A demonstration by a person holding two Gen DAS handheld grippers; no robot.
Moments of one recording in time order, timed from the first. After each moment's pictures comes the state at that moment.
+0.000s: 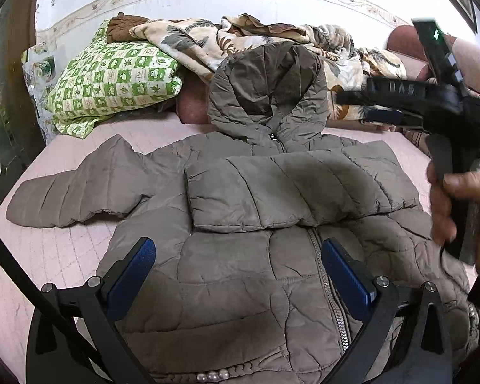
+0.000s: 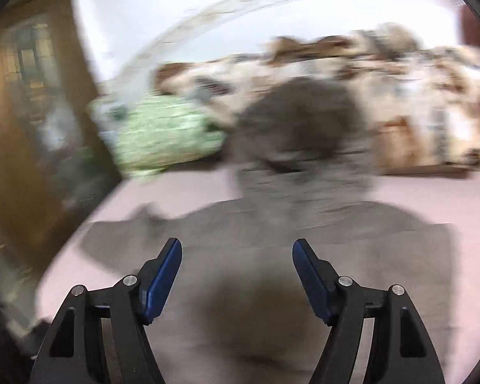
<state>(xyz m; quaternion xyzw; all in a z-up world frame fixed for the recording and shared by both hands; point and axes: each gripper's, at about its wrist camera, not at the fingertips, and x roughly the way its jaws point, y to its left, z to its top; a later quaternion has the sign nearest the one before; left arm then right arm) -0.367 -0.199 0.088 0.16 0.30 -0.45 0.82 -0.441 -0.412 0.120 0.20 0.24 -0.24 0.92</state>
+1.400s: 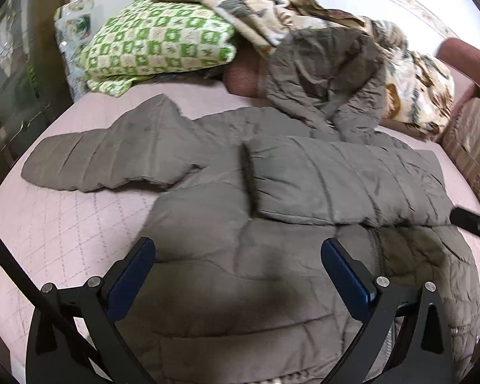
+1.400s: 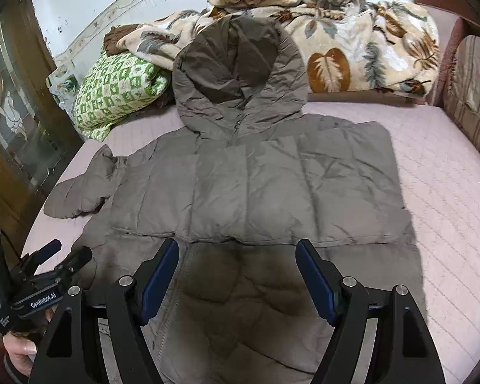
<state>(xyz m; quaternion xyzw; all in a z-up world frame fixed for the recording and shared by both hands) -0.305 -0.182 0.065 0.13 0.37 -0.37 0.84 -0.494 -0.360 0.083 0.24 0.34 -0.28 0.87</state>
